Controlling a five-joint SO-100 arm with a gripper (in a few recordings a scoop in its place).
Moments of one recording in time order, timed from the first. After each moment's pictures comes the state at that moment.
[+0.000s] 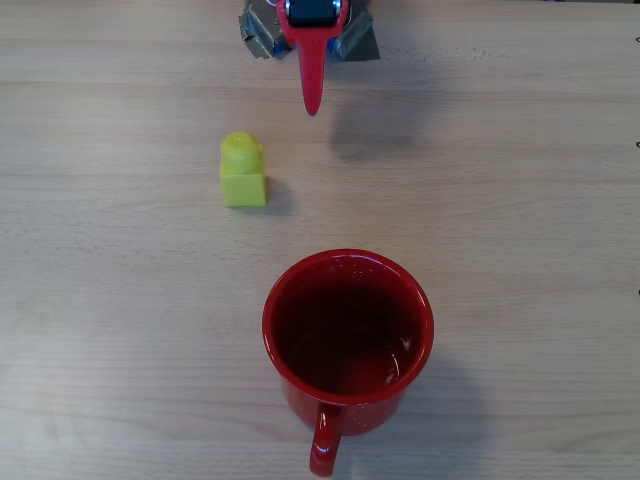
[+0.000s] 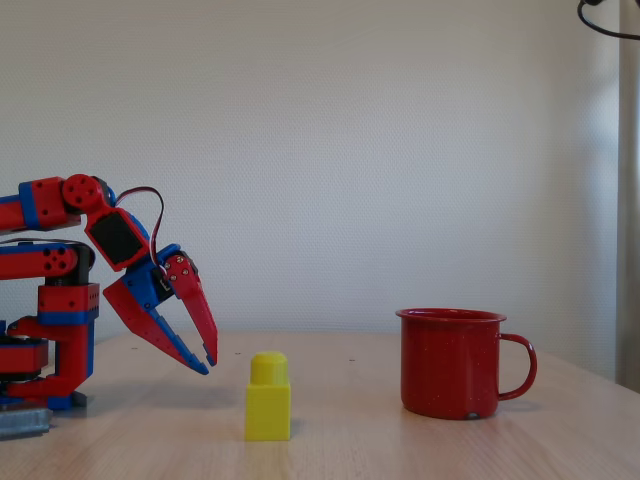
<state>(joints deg) -4.2 187.4 173.3 61.7 0.3</state>
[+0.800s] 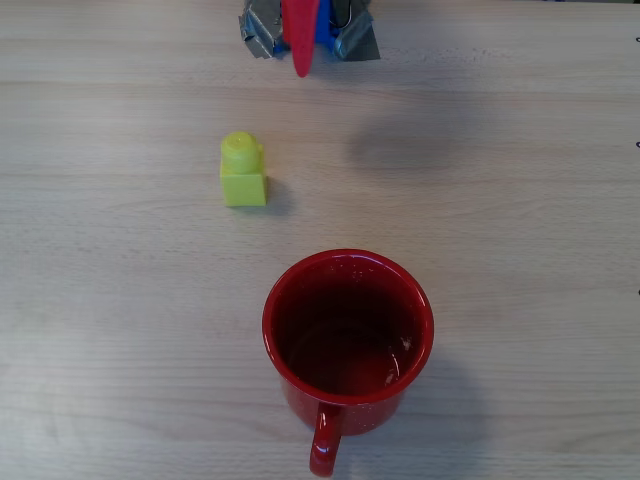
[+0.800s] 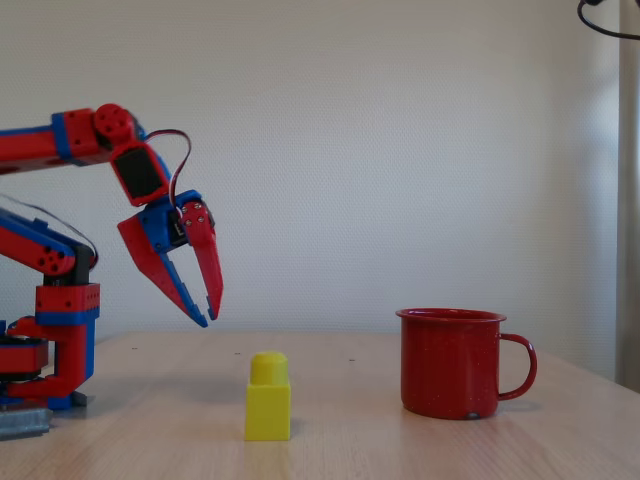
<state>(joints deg) -0.4 156.1 143.7 70.6 0.3</state>
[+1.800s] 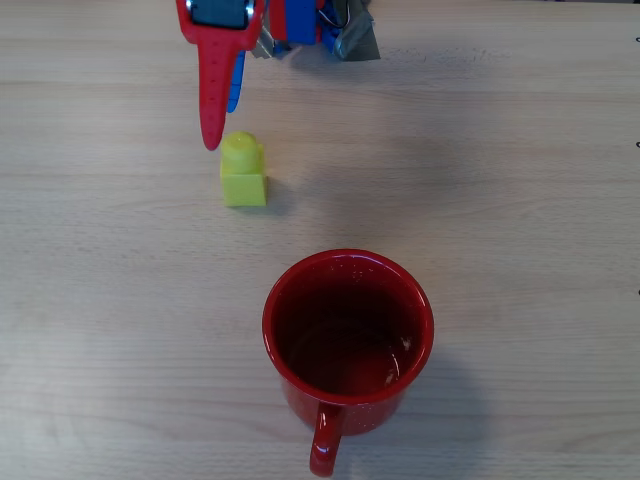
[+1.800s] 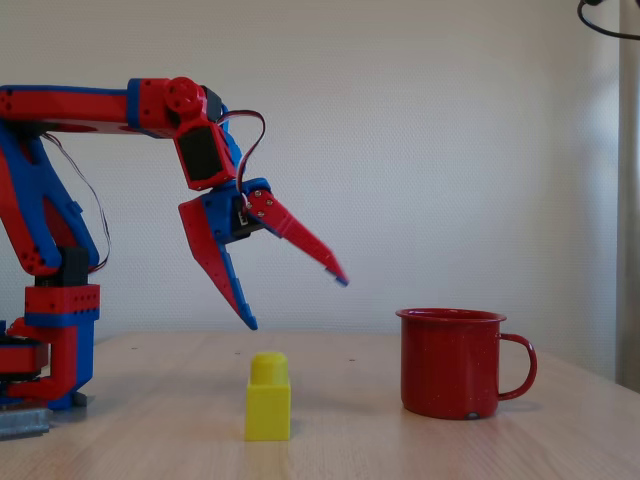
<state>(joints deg) 14.1 119.6 119.4 65.3 -11.2</state>
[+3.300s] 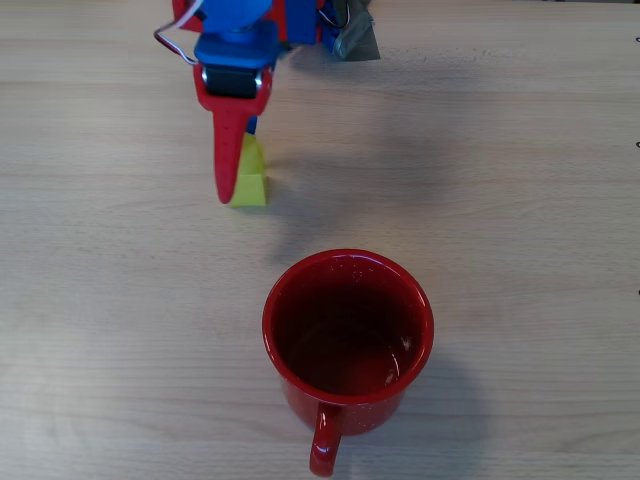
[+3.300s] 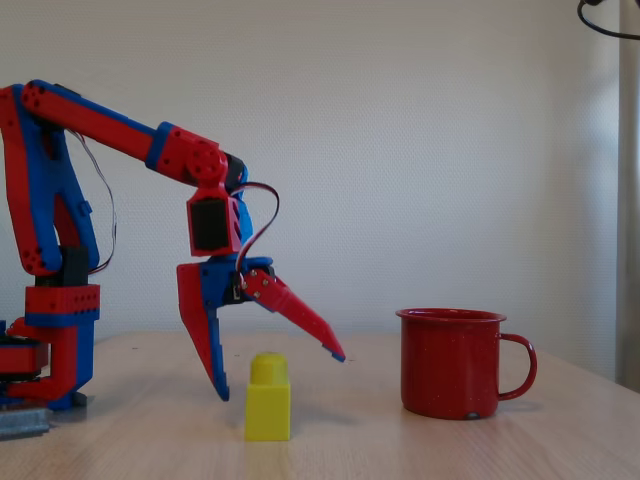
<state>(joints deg) 13.5 107.2 128.0 56.8 -7.7</state>
